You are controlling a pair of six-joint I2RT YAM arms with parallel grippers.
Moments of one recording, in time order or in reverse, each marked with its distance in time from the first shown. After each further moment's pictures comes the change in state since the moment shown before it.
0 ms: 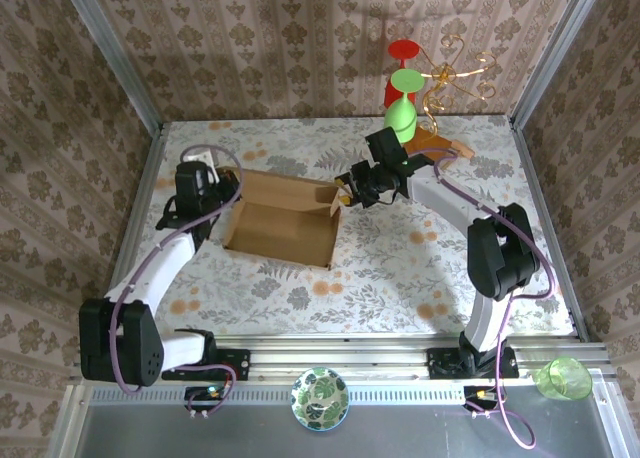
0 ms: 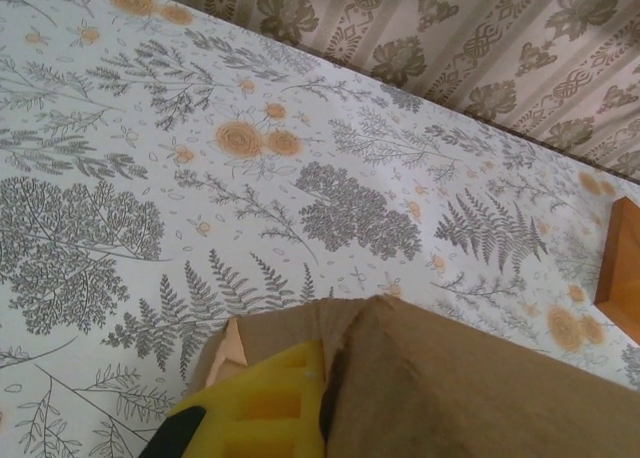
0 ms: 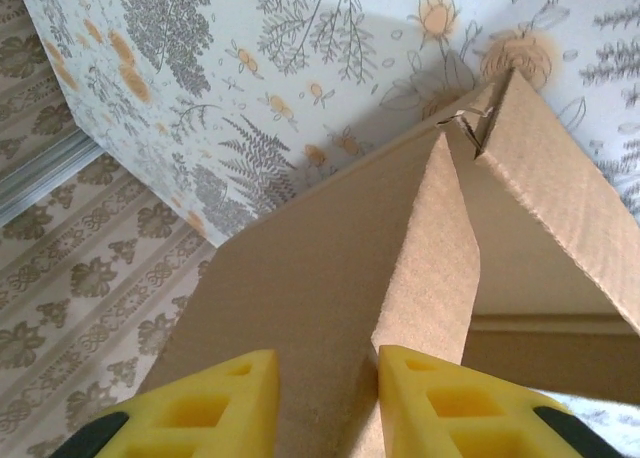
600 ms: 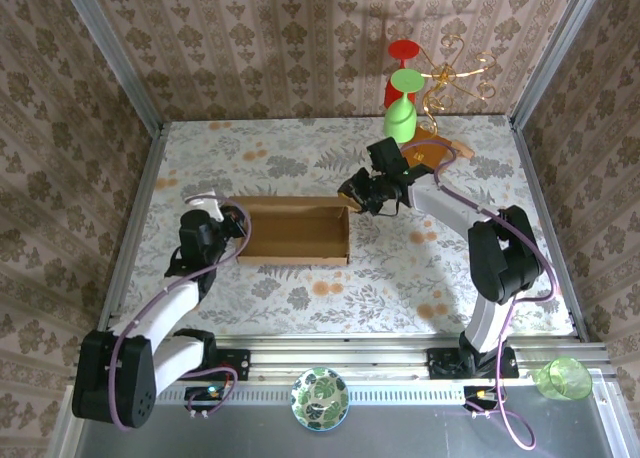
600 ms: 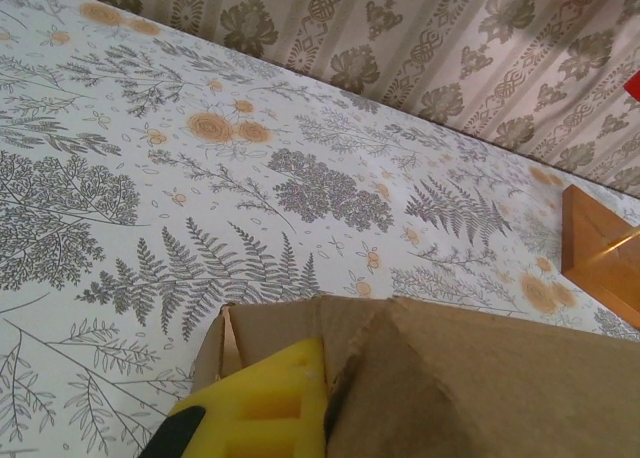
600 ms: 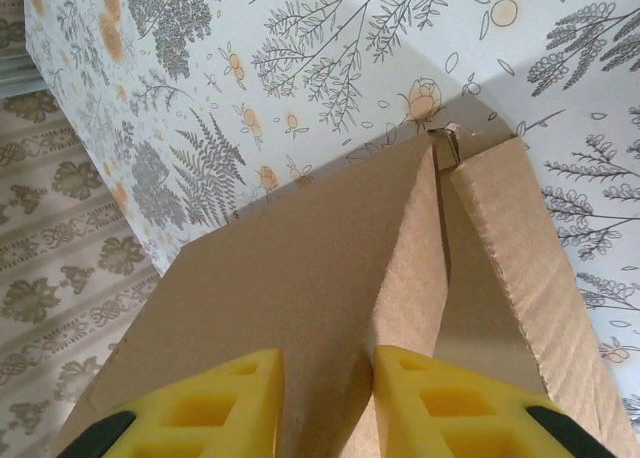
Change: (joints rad) left arm -0.062 -0.215 -0.381 0.344 -0.016 0.004; right arm 0.009 -0.043 -0.110 0.048 0.069 -0.369
